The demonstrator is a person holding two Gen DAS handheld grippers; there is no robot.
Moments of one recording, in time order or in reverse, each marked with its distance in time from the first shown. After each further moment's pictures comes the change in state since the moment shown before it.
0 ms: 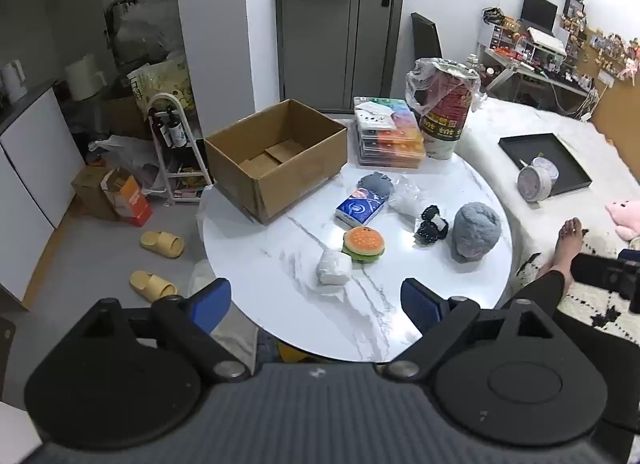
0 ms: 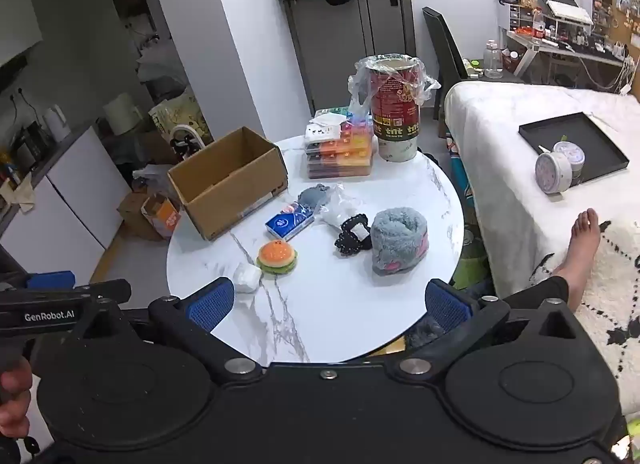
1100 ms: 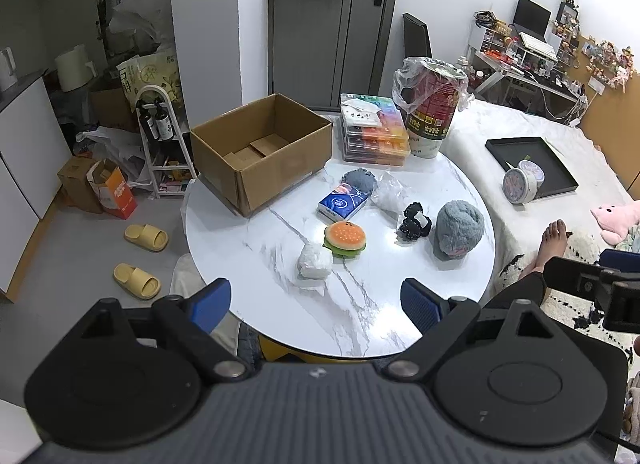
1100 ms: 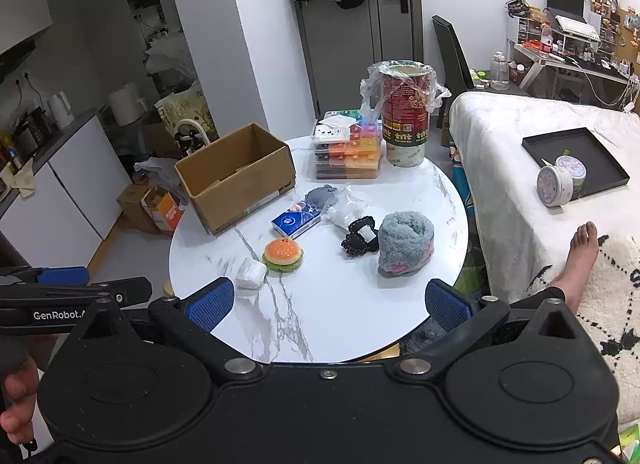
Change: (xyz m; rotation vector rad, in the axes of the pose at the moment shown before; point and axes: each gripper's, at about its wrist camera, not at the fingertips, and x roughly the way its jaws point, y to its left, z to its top) left arm -0.001 -0.002 -0.003 -0.041 0.019 -0.074; right arm -0.005 0.014 -0.001 -0.056 0.007 -0.036
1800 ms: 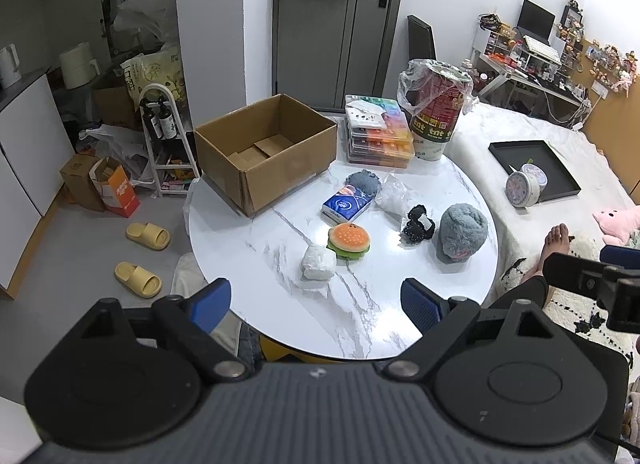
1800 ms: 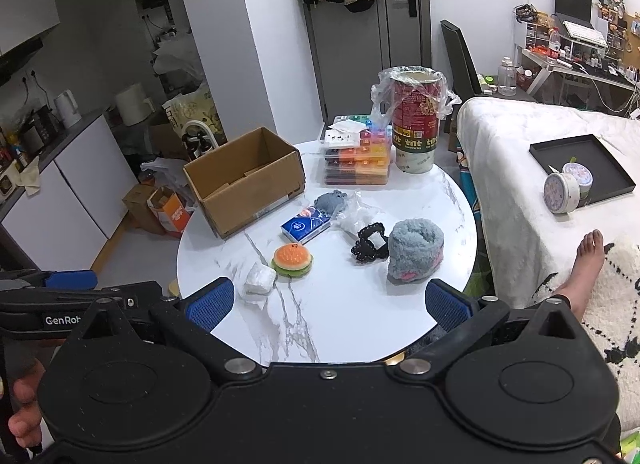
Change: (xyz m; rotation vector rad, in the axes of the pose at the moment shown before) left arm 0.002 0.003 0.001 -0.010 0.000 0.006; right arm -0.001 0.008 0.006 -0.017 -0.007 0.016
